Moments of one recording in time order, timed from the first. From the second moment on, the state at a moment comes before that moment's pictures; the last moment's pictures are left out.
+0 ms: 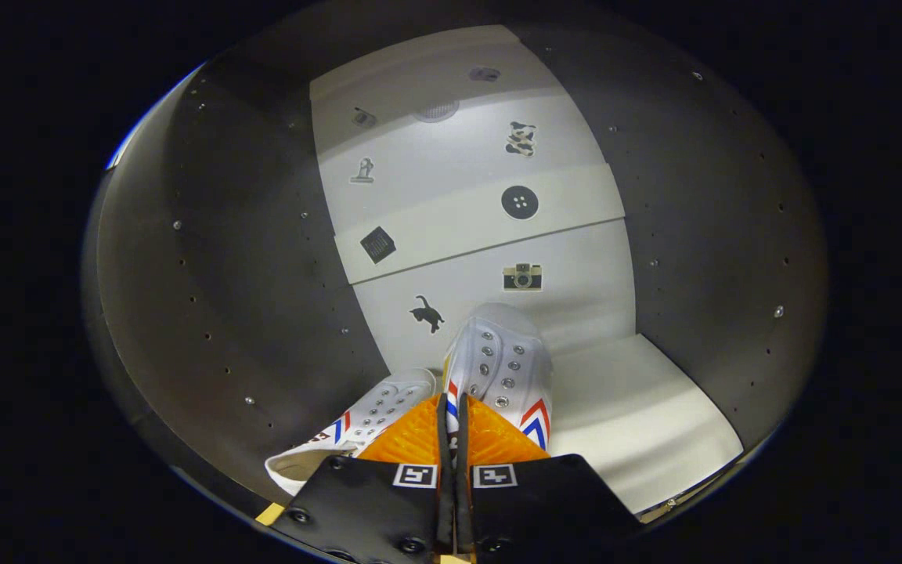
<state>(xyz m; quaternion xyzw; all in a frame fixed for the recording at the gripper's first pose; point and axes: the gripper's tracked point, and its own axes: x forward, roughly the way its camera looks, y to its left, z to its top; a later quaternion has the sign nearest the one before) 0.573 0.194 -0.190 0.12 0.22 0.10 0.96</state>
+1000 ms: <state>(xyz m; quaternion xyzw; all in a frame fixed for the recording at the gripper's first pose) 0.407 0.207 -0.072 0.03 0.11 0.14 0.98</state>
